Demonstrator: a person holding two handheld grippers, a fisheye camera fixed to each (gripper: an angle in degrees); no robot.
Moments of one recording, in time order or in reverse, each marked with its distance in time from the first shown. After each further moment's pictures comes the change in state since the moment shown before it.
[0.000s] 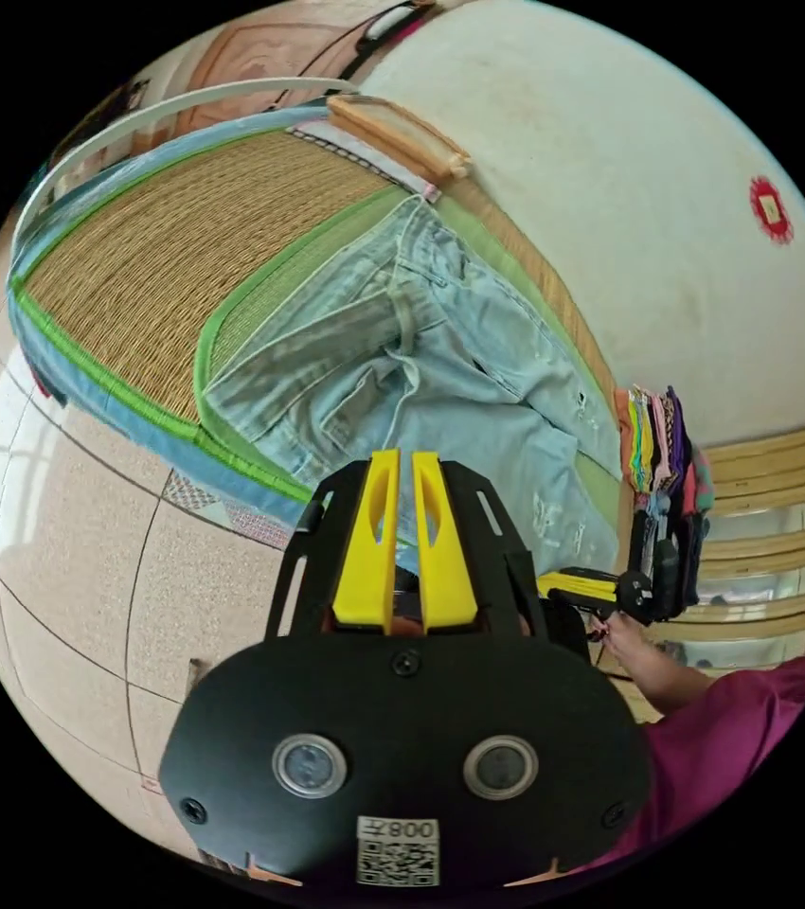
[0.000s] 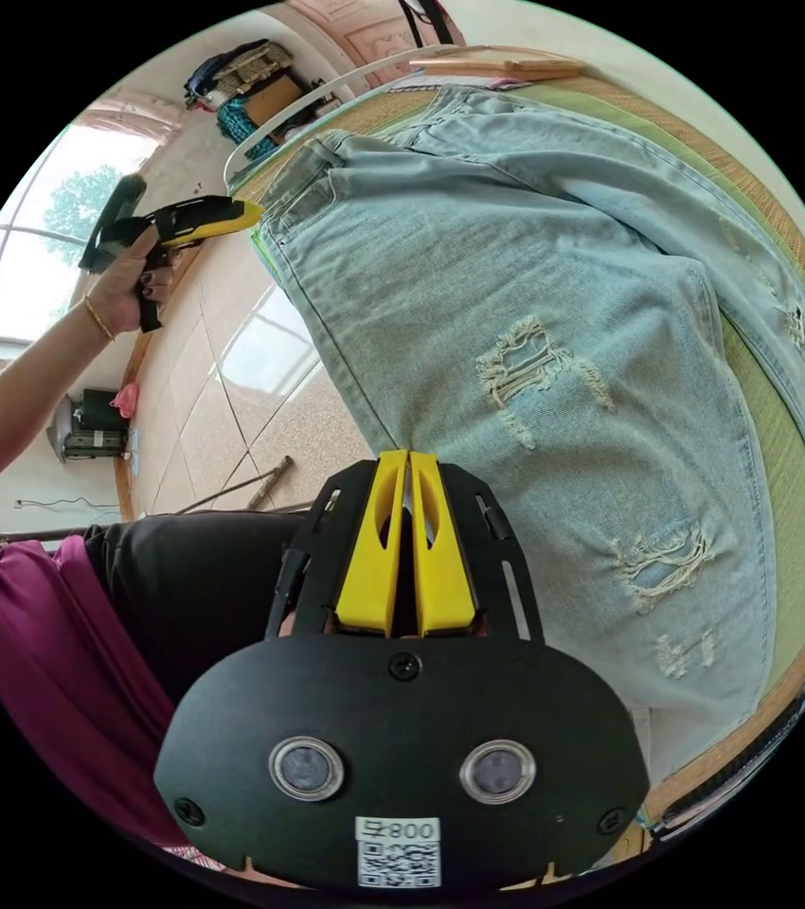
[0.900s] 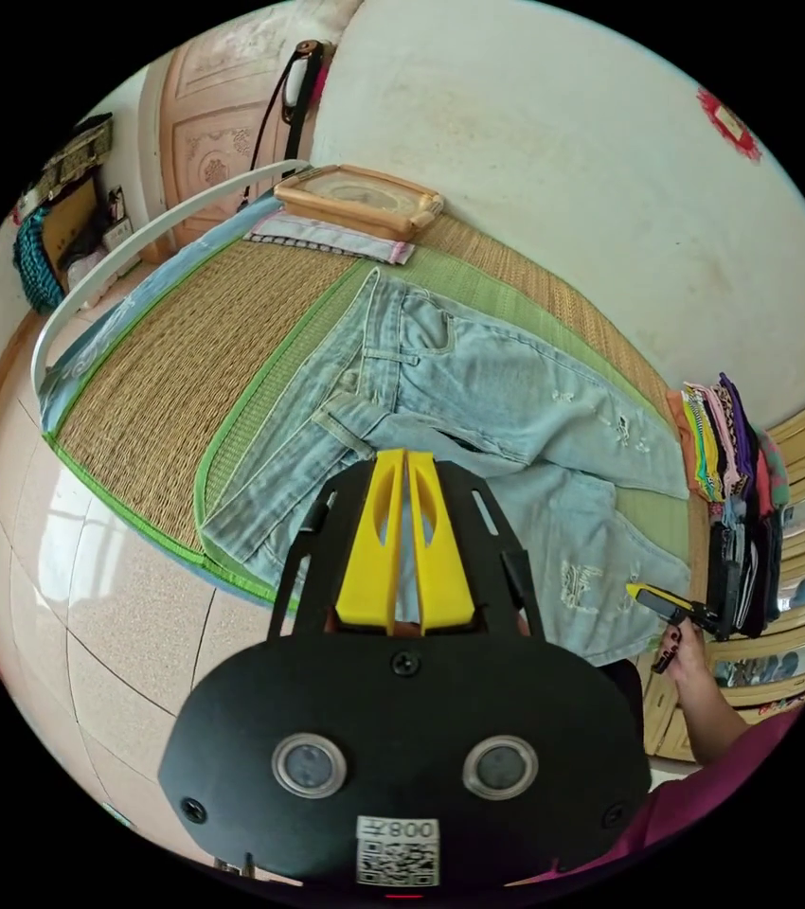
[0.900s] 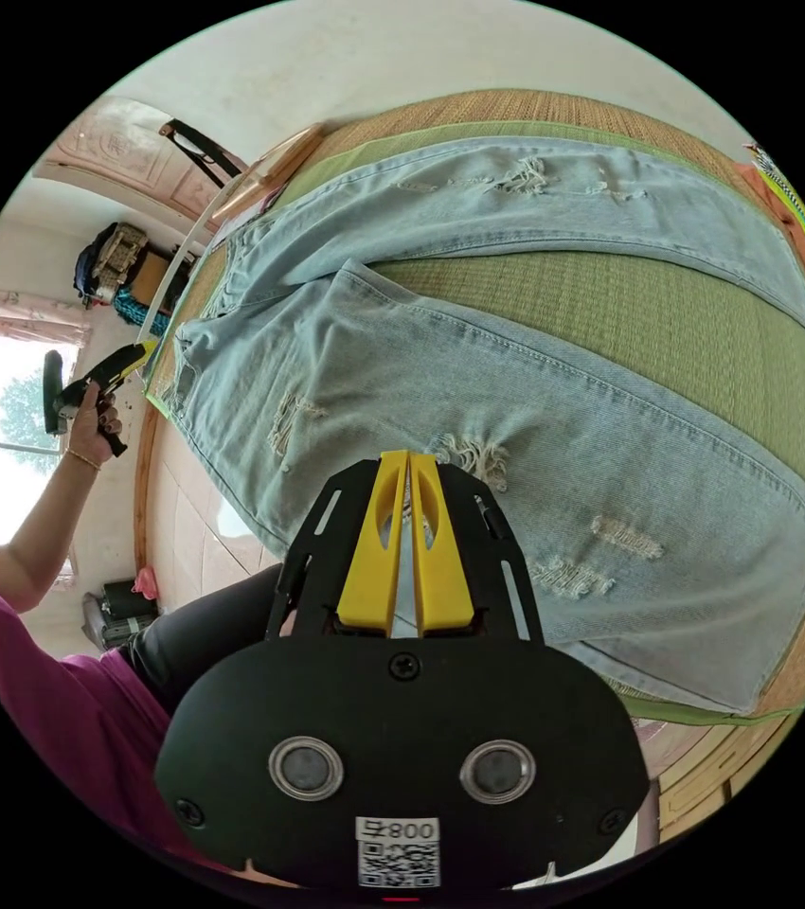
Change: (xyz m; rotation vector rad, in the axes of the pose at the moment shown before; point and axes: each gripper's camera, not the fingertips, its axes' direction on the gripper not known) left arm 0.180 -0.076 -0.031 0.157 -0.209 0.092; right arm 0.214 0.124 -0.058 0.281 -0.040 0.477
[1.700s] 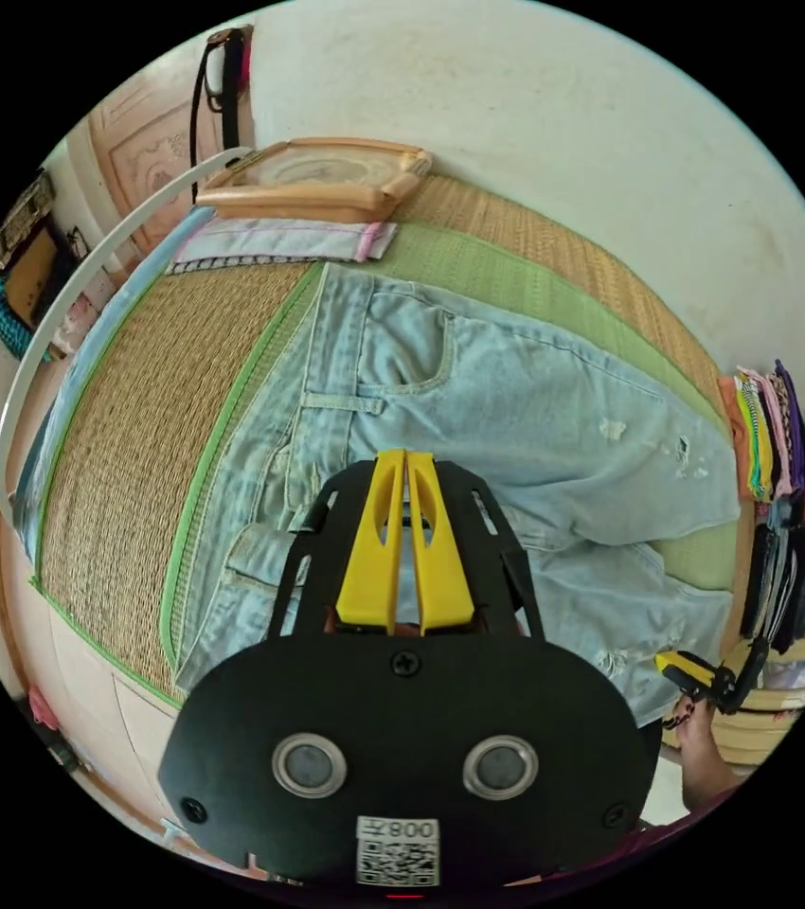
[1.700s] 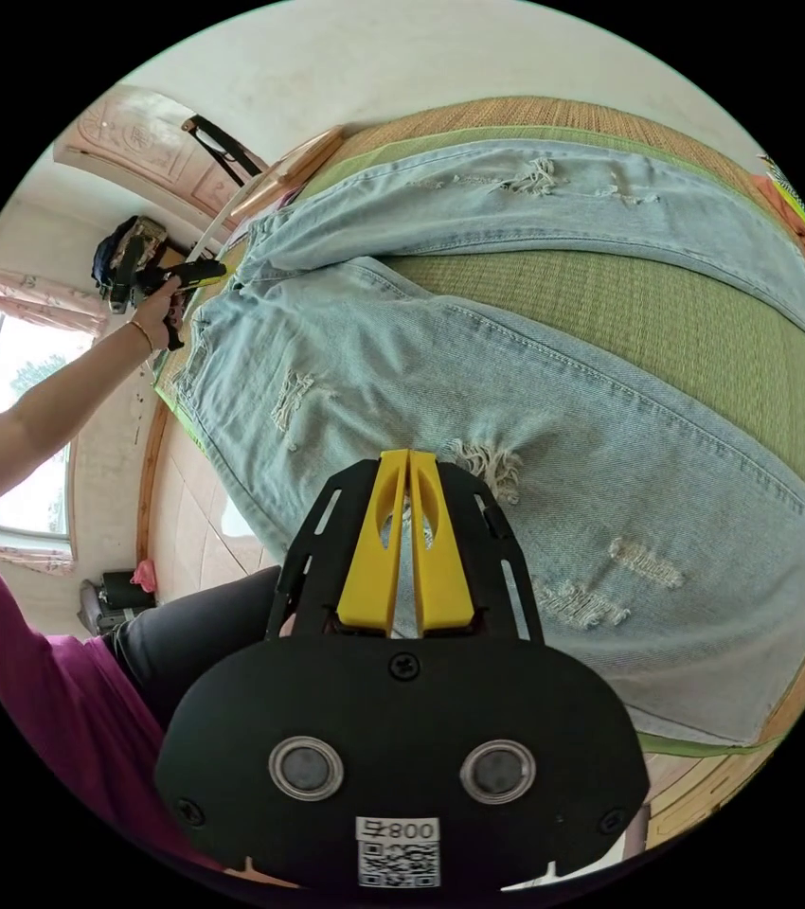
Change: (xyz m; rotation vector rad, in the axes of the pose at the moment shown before) left arm 0.183 -0.180 0.087 -0.112 -0.082 0.132; right arm 0.048 0.042 0.007 0.038 -0.037 -0.047
